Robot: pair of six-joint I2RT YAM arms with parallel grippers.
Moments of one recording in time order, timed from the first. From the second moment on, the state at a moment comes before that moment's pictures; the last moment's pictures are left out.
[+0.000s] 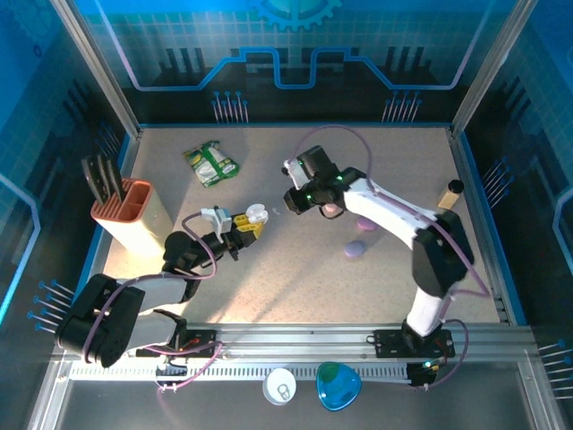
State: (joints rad) left arm -0.31 1.26 0.18 1.28 0.70 -0.27; right arm 0.64 1.71 1.37 -0.51 -0.19 0.11
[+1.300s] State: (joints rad) left arm -0.37 1.34 0.27 1.28 0.65 -0.25; right arm 0.67 1.43 0.97 0.27 -0.56 0.17
